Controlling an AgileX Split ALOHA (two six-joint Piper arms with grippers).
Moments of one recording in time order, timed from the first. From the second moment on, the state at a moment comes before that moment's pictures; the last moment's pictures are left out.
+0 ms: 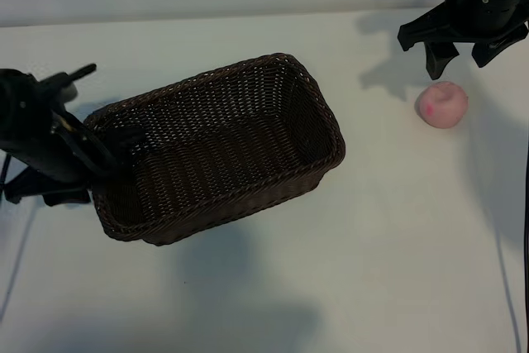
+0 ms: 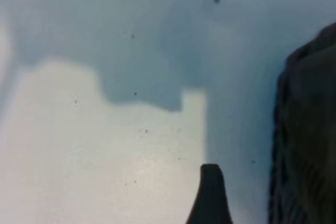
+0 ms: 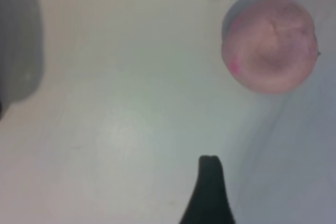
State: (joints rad) left arm -0.20 1.65 -0.82 -0.07 0.50 -0.57; right arm 0.33 1.93 -1.66 -0.01 1.22 0.04
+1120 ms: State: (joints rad) left arm -0.20 1.70 -0.82 -0.24 0.42 -0.39; right arm 0.33 1.93 -1.66 -0.01 1.22 0.04
